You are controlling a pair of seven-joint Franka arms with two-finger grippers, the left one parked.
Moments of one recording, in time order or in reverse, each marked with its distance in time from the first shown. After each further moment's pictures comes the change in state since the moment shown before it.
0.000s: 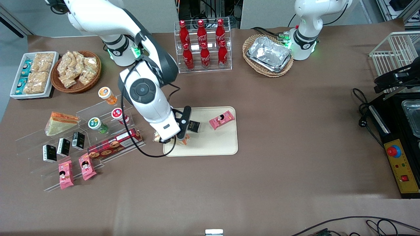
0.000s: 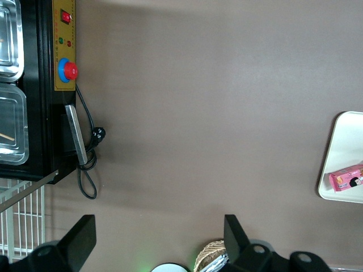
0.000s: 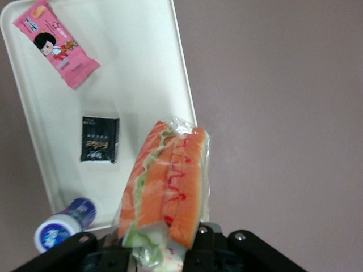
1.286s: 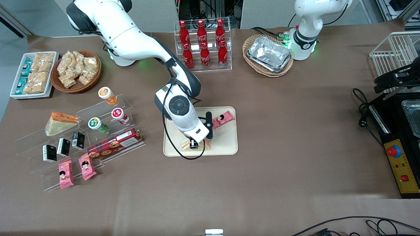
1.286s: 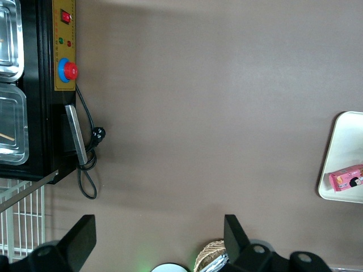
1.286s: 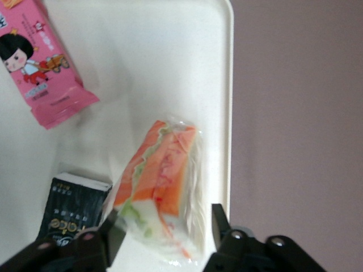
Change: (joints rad) arm 0.102 0.231 -0.001 0.001 0.001 0.276 -0.098
